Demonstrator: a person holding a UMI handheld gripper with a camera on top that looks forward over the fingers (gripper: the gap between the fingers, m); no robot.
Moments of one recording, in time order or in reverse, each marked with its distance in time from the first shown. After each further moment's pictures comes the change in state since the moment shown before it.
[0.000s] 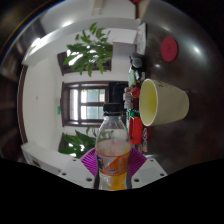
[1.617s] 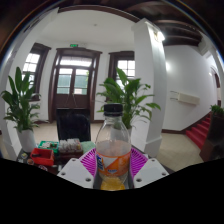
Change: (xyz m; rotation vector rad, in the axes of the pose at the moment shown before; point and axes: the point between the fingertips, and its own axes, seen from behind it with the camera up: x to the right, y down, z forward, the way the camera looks) arm -0.054 -0.260 0.011 0.297 0.552 -1.543
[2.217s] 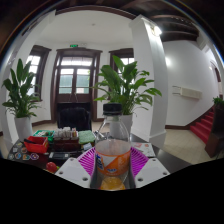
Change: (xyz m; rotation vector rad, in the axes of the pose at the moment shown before) arm 0.016 0.083 0.033 0.000 -0.044 0.041
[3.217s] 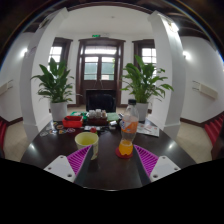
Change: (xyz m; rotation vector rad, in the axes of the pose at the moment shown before) arm -0.029 0.025 -0.200 -0.157 -0.264 -0.076
